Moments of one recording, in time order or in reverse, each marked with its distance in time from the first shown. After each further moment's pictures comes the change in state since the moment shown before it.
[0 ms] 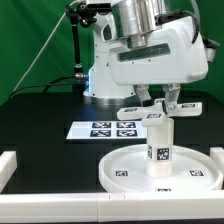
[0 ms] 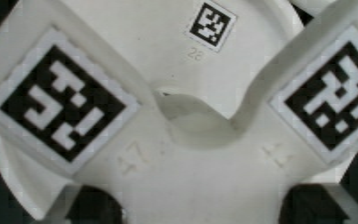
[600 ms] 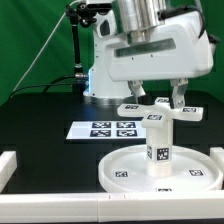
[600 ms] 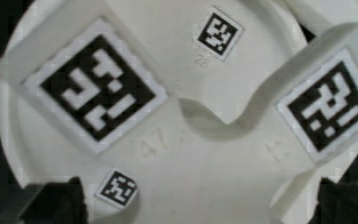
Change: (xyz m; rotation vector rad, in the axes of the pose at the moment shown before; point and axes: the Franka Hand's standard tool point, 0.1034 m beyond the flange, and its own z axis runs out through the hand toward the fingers) arm -0.004 -0.004 -0.021 -0.021 -0.031 -0.138
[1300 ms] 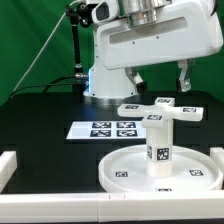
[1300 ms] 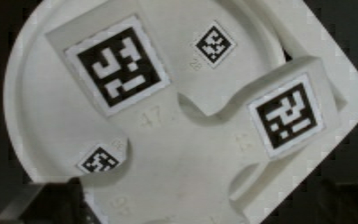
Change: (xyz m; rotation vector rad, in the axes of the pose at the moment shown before) arm -0.005 -0.003 -0.009 -0.015 -0.005 -0.353
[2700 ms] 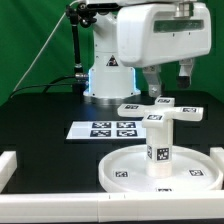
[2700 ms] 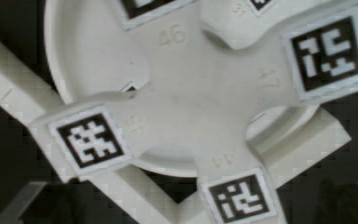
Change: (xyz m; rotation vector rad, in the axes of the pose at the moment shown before) arm 0.014 -0.018 -0.001 -0.155 -0.077 -1.500
